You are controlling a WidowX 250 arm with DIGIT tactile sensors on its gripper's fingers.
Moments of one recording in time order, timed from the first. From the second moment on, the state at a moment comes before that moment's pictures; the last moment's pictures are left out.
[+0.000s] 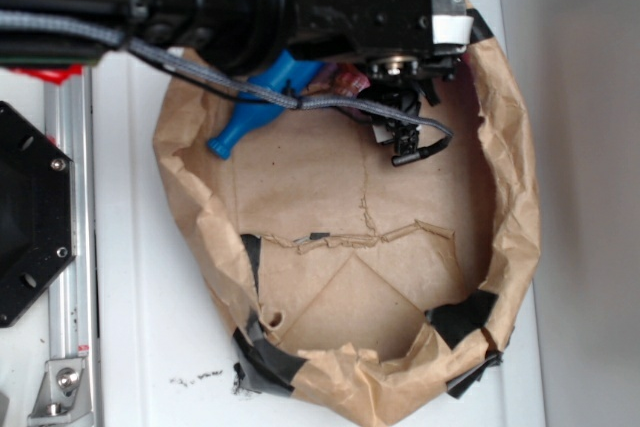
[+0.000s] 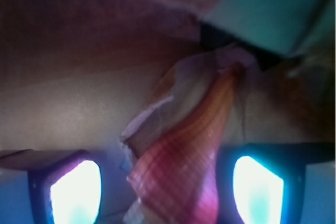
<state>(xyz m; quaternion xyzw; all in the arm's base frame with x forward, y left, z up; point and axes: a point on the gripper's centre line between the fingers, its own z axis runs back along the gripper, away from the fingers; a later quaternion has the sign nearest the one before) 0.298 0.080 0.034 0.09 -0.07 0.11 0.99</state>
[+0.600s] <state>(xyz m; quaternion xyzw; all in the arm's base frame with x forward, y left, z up) 0.295 0.087 0.026 0.11 -0.07 0.09 0.99</state>
